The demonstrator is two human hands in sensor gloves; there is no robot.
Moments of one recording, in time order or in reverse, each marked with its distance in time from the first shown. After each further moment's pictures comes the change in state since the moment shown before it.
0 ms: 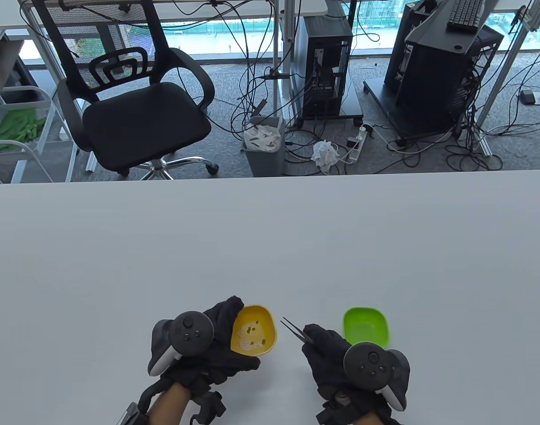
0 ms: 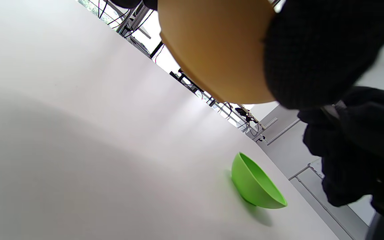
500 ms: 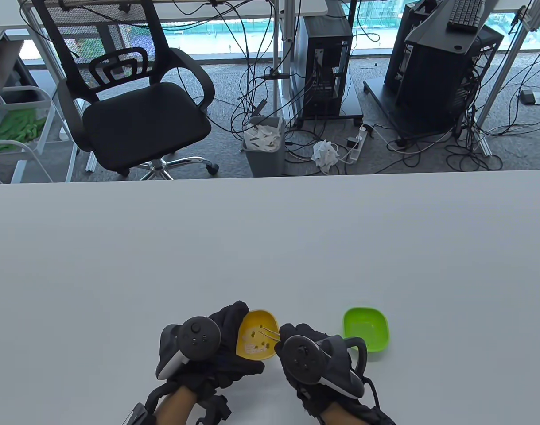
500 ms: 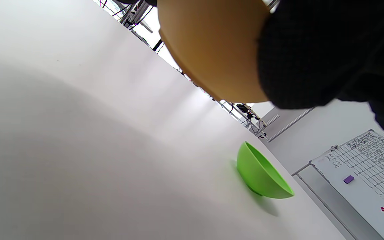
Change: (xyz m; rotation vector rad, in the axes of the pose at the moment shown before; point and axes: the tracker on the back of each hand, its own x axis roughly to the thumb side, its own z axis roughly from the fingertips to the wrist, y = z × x) left_hand -0.007 -0.015 -0.004 -0.016 0.004 0.014; right_hand 0.079 0.021 -0.033 0.099 -0.066 0.500
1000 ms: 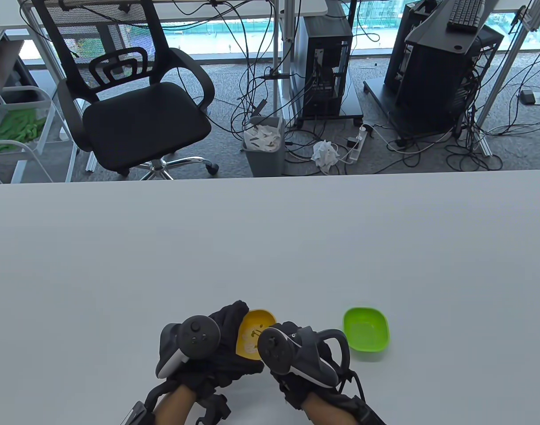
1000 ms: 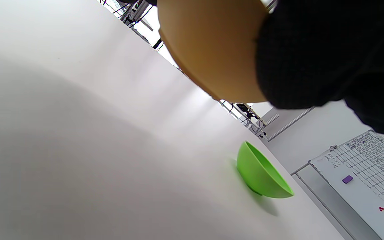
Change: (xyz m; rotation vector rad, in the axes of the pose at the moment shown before) left_hand -0.001 0.000 -0.001 -0.008 0.001 0.008; right_hand 0.016 0.016 -0.015 0.064 0.008 0.082
